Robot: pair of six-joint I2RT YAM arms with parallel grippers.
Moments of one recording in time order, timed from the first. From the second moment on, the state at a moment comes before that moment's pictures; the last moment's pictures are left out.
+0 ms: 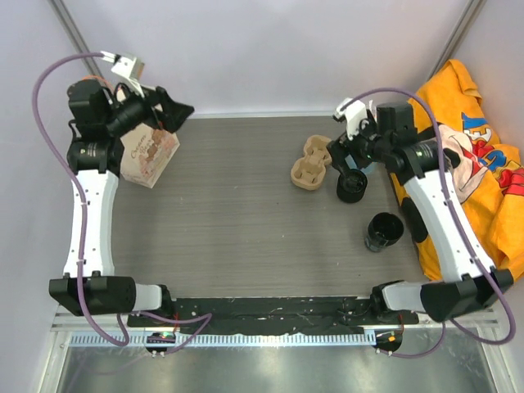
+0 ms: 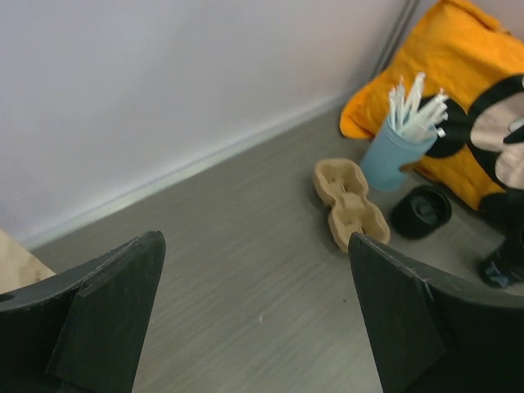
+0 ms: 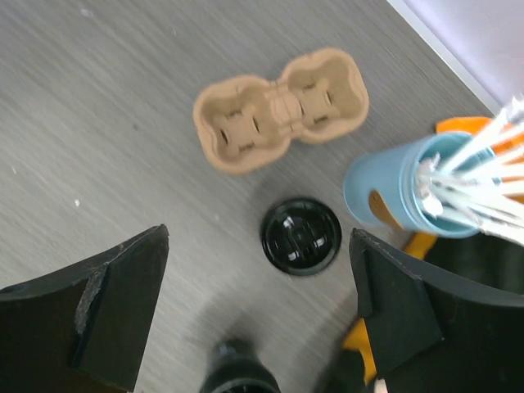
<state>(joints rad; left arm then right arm) 0.09 1.36 1.66 -0.34 0.73 -0.09 0.25 1.34 1.56 -0.85 -0.25 -0.44</state>
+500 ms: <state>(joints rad) -0.05 1.20 1.23 -0.50 0.84 0.14 0.24 0.95 1.18 -1.10 -0.07 -0.68</state>
